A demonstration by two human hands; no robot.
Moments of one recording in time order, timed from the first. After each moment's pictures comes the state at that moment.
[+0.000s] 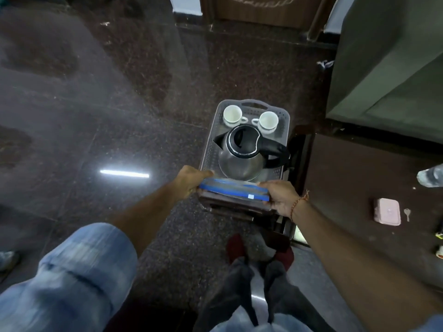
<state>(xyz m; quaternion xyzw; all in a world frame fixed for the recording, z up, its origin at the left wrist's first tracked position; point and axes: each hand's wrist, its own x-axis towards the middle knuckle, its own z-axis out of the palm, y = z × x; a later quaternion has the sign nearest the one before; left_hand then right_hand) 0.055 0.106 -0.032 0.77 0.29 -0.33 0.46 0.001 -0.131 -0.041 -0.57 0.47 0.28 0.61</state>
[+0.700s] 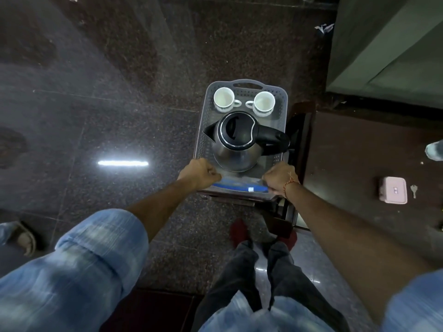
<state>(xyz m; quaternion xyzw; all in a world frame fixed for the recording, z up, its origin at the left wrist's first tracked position) 0.067 0.084 -0.059 0.90 0.01 -0.38 0.20 0.023 -0.149 -0.072 -0.77 0.38 0.32 0.40</state>
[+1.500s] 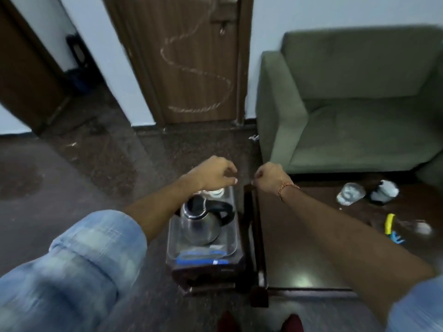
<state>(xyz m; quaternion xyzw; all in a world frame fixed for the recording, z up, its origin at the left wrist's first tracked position) 0.115 -0.082 0.192 0.89 -0.40 -0.17 0.15 0.033 -0.262 0.168 -0.92 0.25 0.10 0.29</state>
